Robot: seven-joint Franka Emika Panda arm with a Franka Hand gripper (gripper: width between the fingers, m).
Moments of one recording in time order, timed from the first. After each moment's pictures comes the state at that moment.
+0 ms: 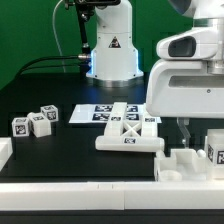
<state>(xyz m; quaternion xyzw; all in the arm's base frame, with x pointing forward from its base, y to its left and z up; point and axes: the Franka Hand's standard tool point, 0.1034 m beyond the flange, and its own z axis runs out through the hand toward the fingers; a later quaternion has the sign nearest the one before) 0.655 0.112 0.072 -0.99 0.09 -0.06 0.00</state>
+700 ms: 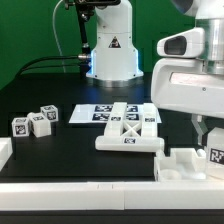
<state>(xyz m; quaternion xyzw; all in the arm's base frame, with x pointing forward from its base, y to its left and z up) 0.654 0.112 0.074 -0.93 0.36 -0.04 0.01</state>
